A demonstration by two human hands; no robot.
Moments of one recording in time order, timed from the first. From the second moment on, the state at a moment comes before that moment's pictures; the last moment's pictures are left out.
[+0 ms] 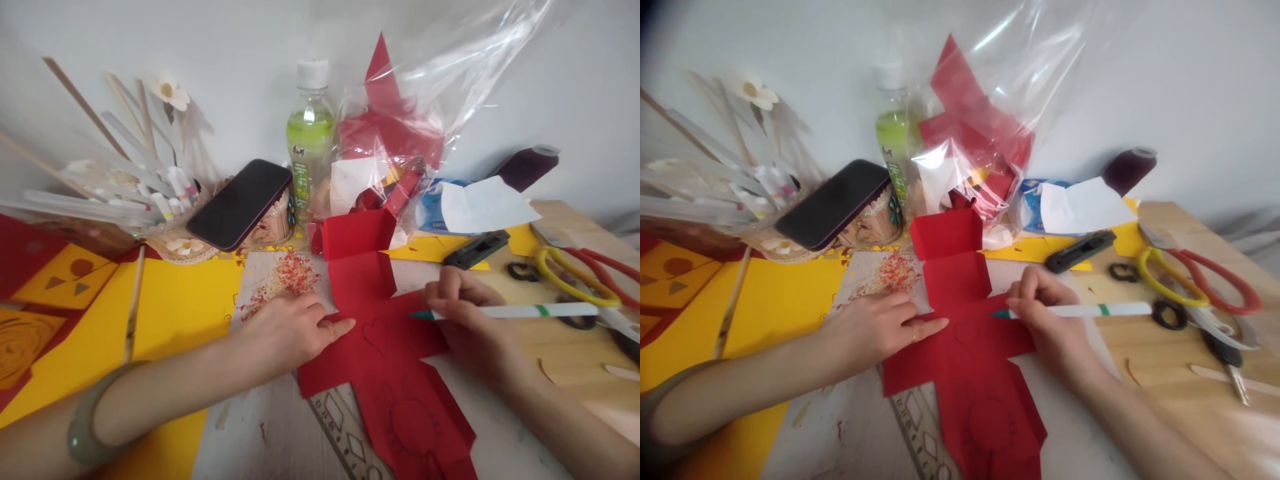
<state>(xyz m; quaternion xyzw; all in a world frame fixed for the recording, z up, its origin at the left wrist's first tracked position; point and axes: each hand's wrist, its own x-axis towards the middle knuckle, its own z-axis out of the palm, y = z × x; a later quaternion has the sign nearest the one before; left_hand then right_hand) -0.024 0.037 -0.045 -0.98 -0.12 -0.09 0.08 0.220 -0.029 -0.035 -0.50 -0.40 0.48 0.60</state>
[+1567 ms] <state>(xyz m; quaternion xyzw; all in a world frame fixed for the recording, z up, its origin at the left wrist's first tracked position) -0.008 0.045 0.030 -0.99 -0.11 -0.04 0.08 0.224 -0.025 -0.023 -0.64 -0.55 0.34 0.41</state>
